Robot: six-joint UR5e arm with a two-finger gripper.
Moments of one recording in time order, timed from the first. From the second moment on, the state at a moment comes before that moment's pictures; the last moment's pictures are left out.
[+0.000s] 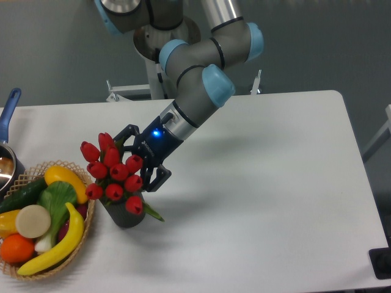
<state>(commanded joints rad) 2.46 -1.80 -1.95 -0.79 0.58 1.29</state>
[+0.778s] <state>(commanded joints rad) 2.46 -1.80 -1.95 -0.79 0.54 1.28</state>
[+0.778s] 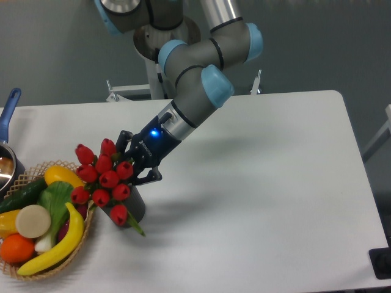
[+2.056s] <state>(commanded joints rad) 2.51 -1.66 -1.88 -0.79 0.48 1.08</state>
